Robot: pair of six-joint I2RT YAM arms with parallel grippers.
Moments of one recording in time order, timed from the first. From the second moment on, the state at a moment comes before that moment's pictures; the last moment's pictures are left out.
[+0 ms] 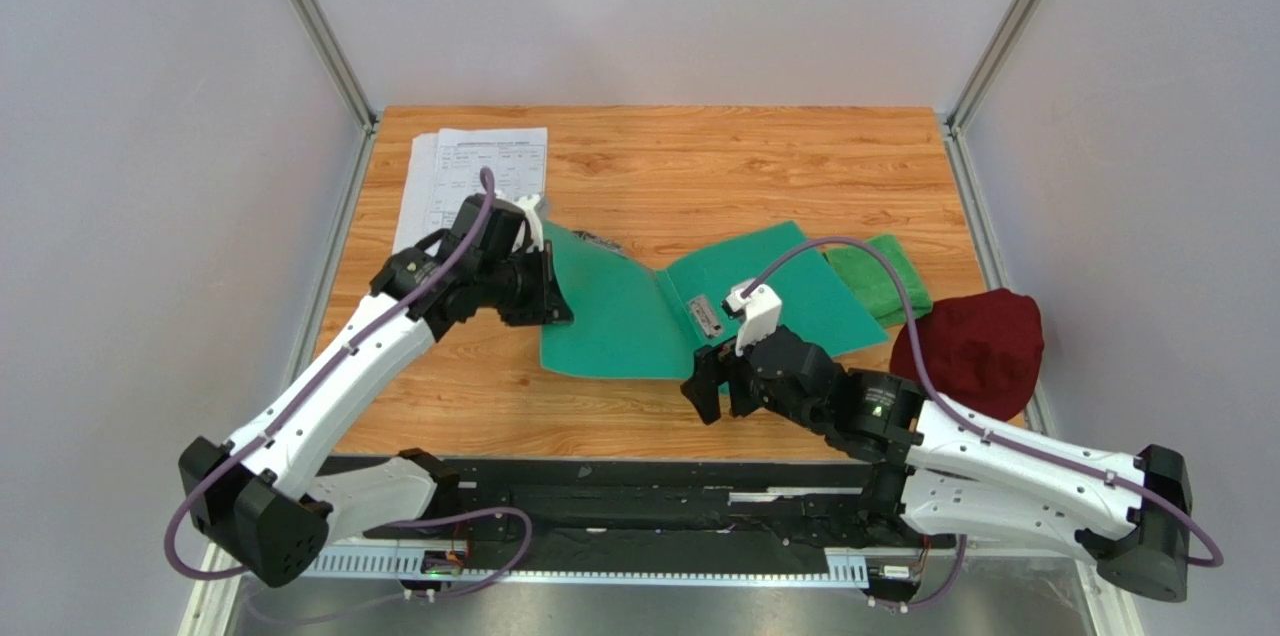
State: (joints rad) left arm -0.53 1.17 1.17 -0.86 0.20 -0.56; right arm 1.14 0.86 0.65 -0.38 0.34 0.47
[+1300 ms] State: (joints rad) left arm -0.25 1.14 0.78 -0.72 0.13 -0.74; right arm 0.59 1.53 0.78 -0.26 -0.02 0.58
